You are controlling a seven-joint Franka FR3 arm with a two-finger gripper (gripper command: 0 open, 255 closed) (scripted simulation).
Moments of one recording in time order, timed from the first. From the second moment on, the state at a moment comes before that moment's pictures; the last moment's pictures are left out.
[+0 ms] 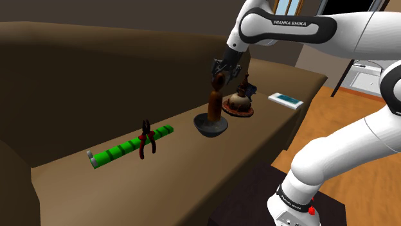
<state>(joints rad) -0.26 -0.47 0.10 -2.09 0.12 1.88 0.41</state>
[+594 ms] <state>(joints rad) -0.26 -0.47 0.10 -2.10 0.12 1.88 0.41</state>
